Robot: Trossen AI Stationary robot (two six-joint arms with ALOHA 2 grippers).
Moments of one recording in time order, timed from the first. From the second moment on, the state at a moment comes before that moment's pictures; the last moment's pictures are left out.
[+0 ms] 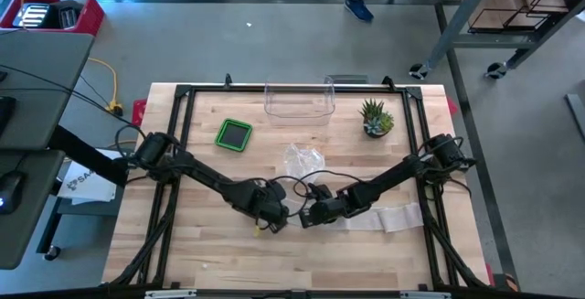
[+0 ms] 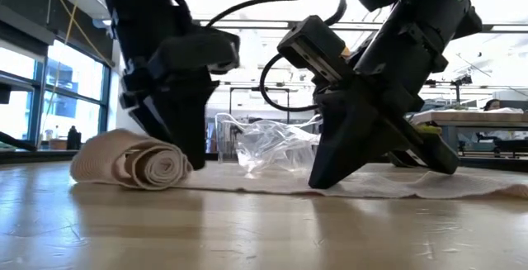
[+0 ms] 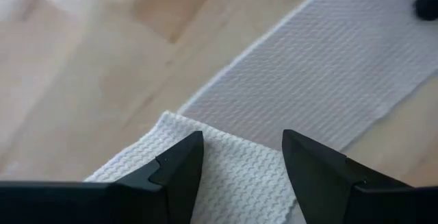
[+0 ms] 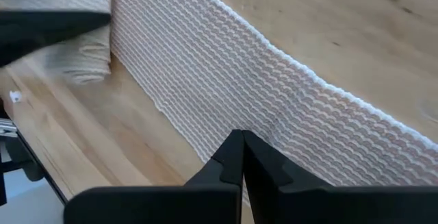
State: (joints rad) left arm -0.38 1.92 1.22 -0.63 -0.30 -0.97; right arm 0.38 1.94 1.02 -0.05 0.10 1.54
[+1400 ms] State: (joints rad) left arm -0.60 1.87 1.24 -0.48 -0.33 -1.63; right arm 0.38 1.94 1.01 -0.04 0.10 1.54
